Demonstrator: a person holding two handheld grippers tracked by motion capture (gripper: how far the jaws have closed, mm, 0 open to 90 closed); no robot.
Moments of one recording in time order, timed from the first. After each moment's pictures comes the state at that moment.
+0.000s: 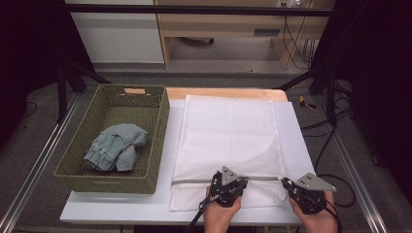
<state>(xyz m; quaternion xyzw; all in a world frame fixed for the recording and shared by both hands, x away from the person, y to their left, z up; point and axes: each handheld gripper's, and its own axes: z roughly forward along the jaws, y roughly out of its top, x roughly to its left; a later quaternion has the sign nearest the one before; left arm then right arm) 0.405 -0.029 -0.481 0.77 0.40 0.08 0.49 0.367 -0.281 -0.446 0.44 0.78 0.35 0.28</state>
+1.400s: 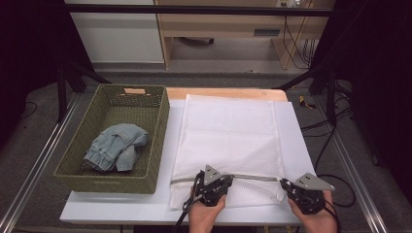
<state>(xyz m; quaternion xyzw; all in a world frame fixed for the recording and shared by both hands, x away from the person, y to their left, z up) 0.403 0.014 -0.473 0.76 0.41 0.10 0.49 0.367 -0.280 -0.446 0.44 0.78 0.34 0.27</state>
